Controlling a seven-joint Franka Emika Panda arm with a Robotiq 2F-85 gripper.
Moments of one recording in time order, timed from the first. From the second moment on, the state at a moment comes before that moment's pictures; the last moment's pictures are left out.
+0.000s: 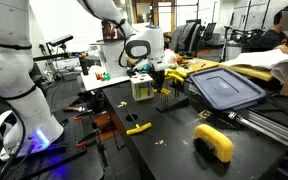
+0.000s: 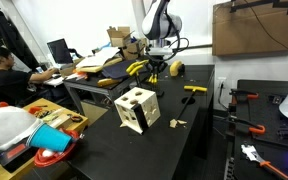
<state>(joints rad) -0.05 0.35 -0.11 -2.17 0.38 2.65 0.63</state>
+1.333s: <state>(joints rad) -0.02 0.35 -0.12 -2.17 0.29 2.64 0.69</state>
